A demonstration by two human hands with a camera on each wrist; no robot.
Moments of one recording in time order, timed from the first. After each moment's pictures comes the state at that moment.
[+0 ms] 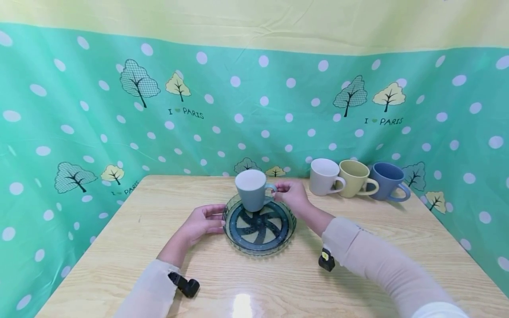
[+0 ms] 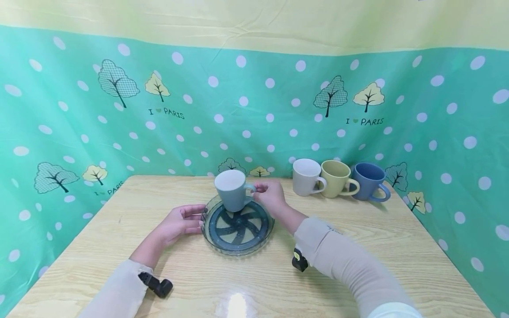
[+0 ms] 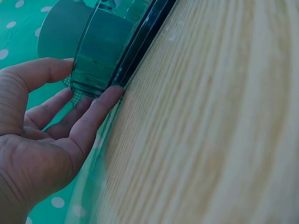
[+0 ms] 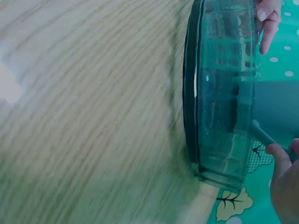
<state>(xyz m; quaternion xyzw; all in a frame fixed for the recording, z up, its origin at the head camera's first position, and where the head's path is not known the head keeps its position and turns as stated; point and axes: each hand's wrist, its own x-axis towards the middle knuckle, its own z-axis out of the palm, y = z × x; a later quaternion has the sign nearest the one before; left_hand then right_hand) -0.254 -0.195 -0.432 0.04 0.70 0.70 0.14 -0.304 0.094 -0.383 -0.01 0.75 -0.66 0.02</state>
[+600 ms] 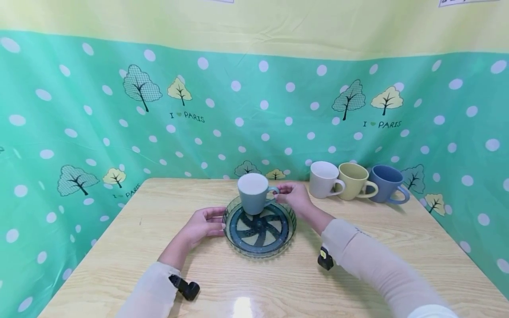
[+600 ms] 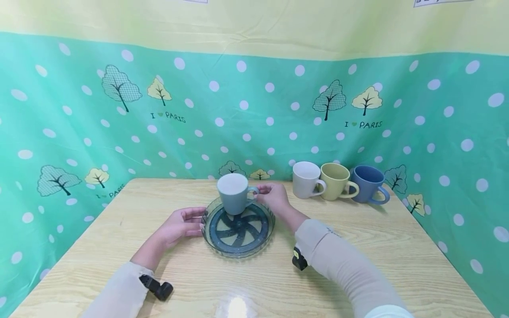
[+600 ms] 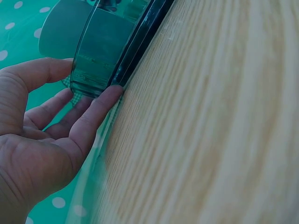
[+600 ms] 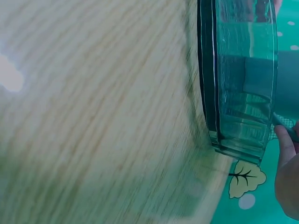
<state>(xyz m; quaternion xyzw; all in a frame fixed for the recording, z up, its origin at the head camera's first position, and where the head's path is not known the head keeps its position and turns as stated) -0.252 -0.195 -0.434 0.04 0.69 0.71 0.14 -0.316 0.104 -0.394 -0.01 0.72 -0.69 0.02</state>
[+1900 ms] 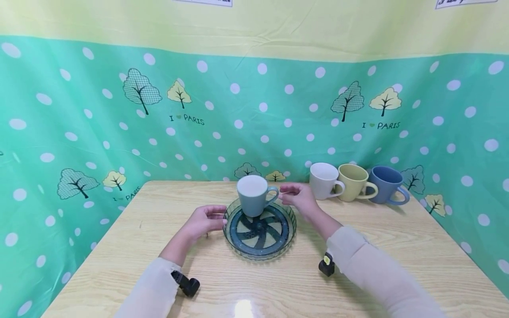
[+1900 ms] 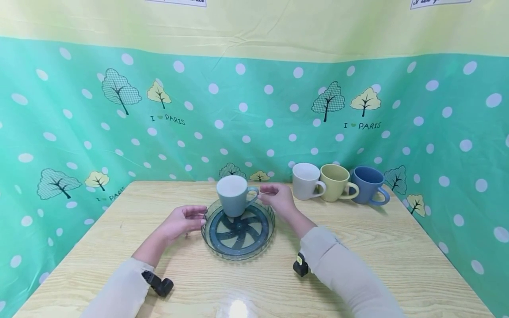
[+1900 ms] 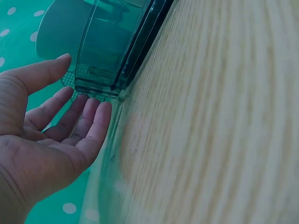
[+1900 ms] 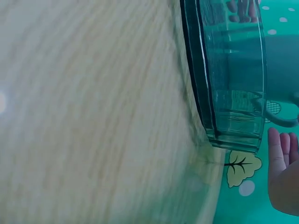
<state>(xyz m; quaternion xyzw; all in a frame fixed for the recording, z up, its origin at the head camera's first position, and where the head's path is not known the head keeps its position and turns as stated) -0.264 -0.194 -0.428 0.05 0.76 0.64 0.09 -0.308 0.124 -0.393 -0.07 0.73 -0.68 0.02</state>
